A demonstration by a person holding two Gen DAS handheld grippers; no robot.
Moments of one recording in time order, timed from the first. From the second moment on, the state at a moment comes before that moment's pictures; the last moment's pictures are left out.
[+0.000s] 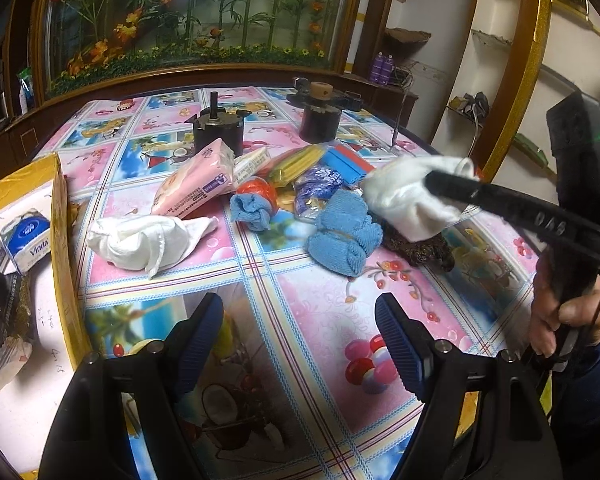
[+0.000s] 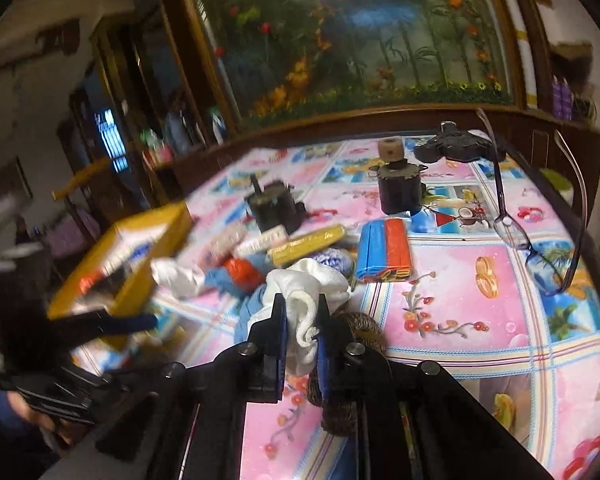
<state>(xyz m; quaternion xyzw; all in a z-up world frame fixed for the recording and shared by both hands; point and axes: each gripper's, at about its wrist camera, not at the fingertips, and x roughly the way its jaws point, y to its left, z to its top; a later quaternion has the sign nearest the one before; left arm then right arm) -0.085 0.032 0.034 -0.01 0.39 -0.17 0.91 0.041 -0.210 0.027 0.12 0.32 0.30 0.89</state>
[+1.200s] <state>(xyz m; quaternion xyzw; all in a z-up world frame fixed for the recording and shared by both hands) -0.035 0.001 0.025 -0.01 0.42 -0.16 0.89 0.052 -0.251 0.008 0.26 0.32 0.33 0.85</state>
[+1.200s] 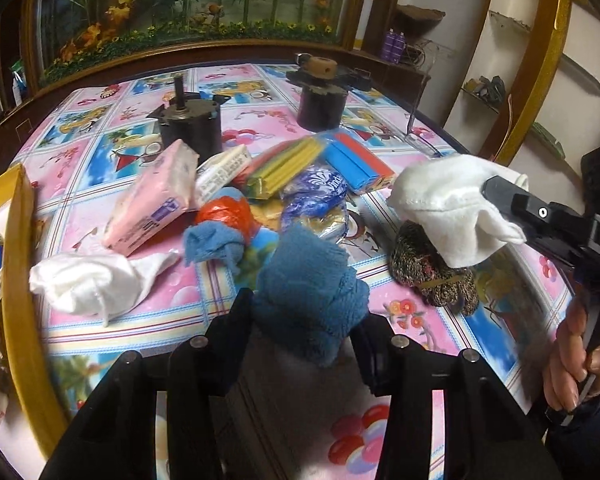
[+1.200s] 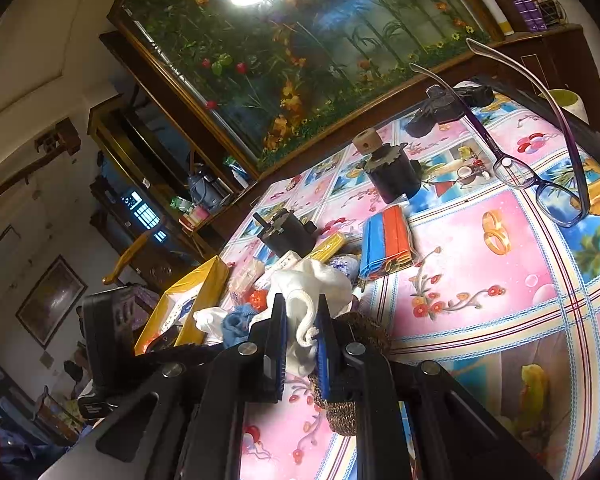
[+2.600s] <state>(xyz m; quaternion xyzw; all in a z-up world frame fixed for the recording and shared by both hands) -0.087 0.180 0.061 -0.13 0.37 -0.03 0.92 0.031 -0.094 0.060 0.16 0.34 0.43 0.82</state>
